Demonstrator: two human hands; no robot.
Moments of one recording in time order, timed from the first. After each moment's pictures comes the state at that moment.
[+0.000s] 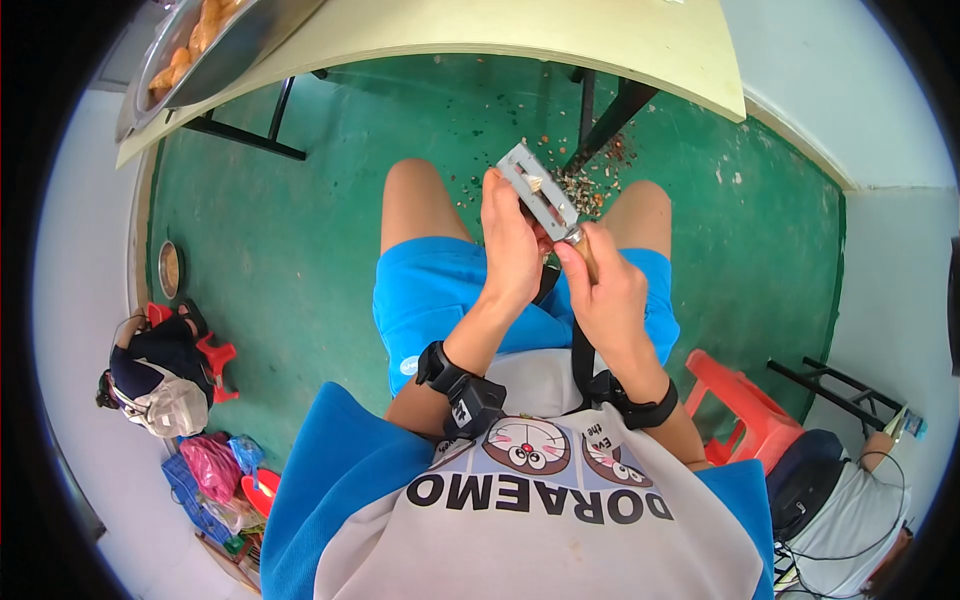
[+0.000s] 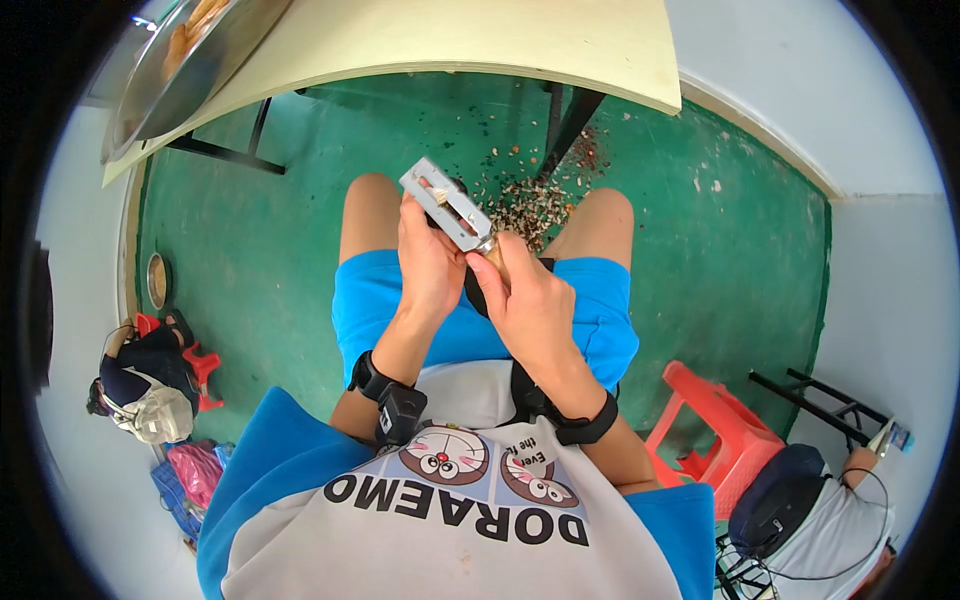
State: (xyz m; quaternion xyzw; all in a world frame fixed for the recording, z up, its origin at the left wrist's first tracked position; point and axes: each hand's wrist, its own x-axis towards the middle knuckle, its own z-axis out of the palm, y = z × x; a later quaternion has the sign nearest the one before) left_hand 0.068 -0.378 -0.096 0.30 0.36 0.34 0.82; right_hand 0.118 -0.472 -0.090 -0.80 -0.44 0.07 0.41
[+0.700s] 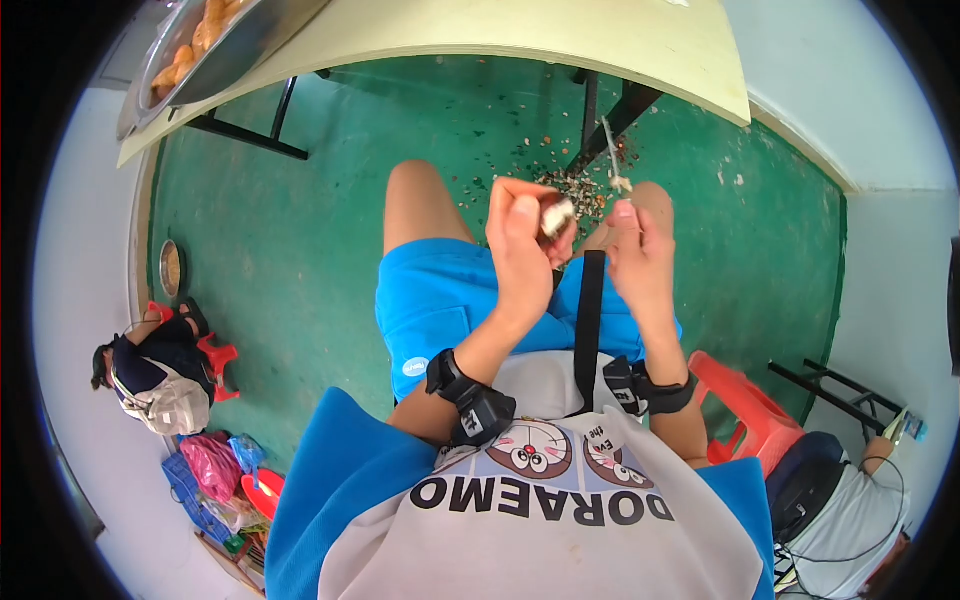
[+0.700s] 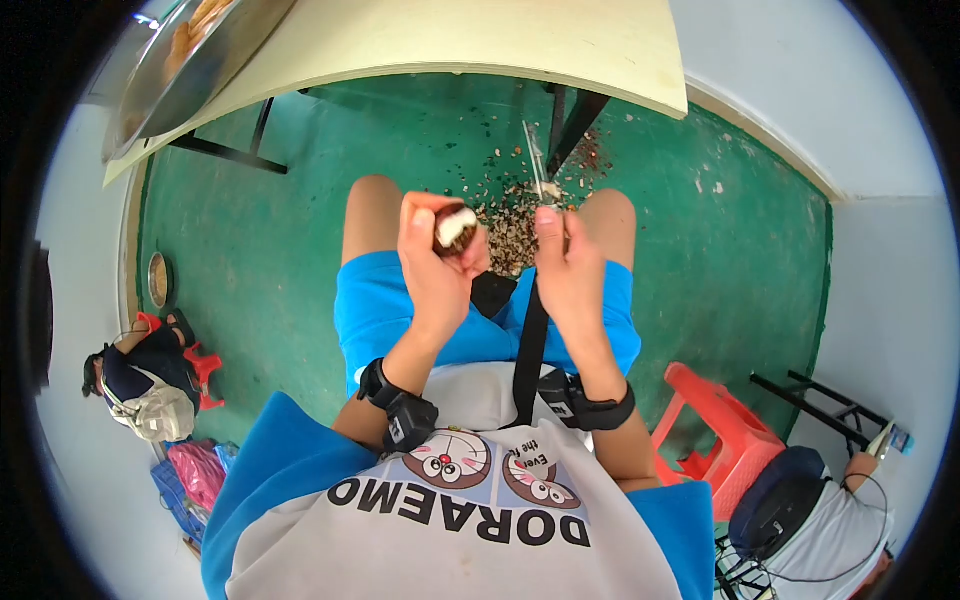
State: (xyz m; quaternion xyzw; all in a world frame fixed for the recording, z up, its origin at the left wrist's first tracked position) left_hand 0.062 -0.393 -0.085 0.40 0.27 0.40 0.78; right_hand 0.151 -0.470 -0.098 -0.77 -0.16 0.29 0.54
